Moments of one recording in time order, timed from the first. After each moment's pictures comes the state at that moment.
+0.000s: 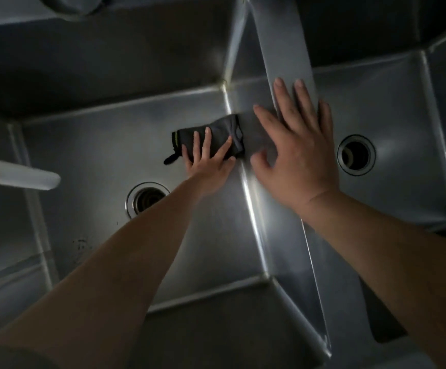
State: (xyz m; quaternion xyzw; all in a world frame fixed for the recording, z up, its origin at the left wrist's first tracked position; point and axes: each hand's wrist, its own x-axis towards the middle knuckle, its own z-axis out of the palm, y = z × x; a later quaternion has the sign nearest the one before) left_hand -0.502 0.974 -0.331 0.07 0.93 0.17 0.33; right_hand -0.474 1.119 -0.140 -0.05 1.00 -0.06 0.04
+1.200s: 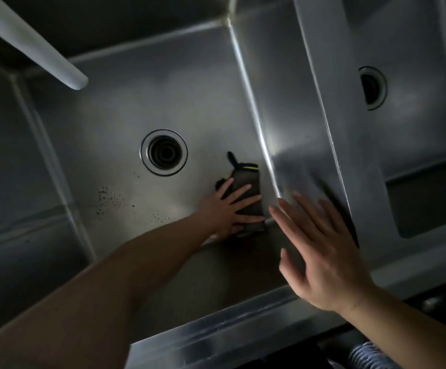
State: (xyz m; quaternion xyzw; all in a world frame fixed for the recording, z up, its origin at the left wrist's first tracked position) left_hand -0.310 0.896 -0.339 0.61 0.75 0.00 0.25; right_hand -0.221 1.081 -0.128 -0.10 0.97 -0.15 0.16
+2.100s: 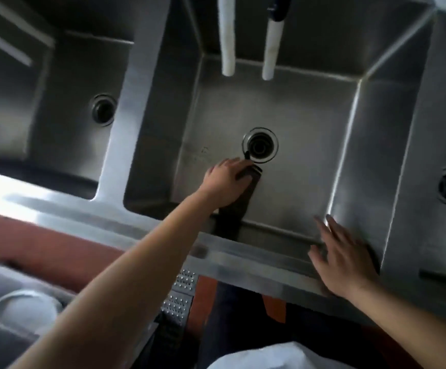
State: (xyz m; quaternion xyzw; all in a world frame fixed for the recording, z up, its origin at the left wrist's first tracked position) left_hand -0.285 0.784 -0.146 -0.11 0.91 0.30 0.28; right_hand -0.234 1.083 -0.126 -0.10 0.91 -0.07 0.40
